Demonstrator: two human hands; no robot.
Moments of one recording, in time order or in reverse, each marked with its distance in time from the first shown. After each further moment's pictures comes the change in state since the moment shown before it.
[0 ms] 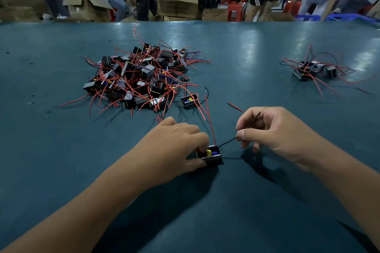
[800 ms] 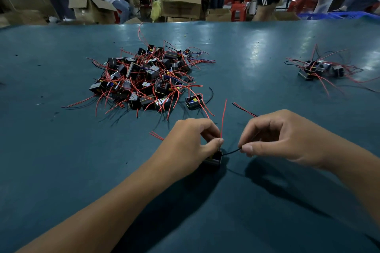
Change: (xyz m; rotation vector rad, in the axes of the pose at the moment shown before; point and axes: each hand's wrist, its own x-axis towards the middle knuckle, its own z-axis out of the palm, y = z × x) left_hand 0.018 0.014 0.018 -0.626 0.221 -0.296; right_hand -0.009 -0.014 -0.010 -0.197 -0.285 -0.150
